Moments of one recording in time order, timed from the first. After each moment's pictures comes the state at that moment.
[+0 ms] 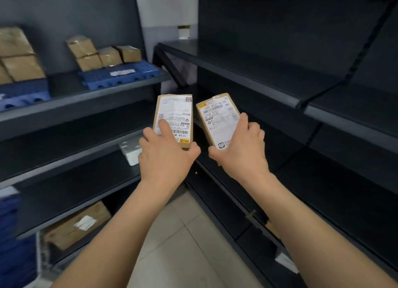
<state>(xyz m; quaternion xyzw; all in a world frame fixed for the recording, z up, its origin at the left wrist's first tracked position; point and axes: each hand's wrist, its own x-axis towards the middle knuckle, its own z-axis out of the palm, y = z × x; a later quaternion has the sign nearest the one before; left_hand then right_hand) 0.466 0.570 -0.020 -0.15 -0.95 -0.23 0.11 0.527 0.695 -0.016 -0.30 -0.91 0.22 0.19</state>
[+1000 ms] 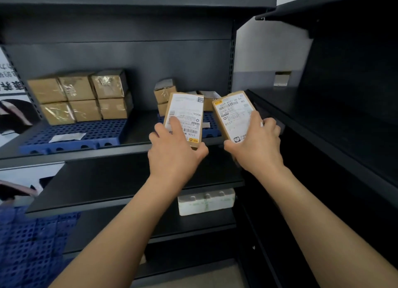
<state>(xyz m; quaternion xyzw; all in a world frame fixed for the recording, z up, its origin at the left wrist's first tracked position) 0.179 0.578 0.034 0.04 -0.96 -0.16 0.23 0.179 0.730 0.043 -0.09 -0.94 0.23 0.23</state>
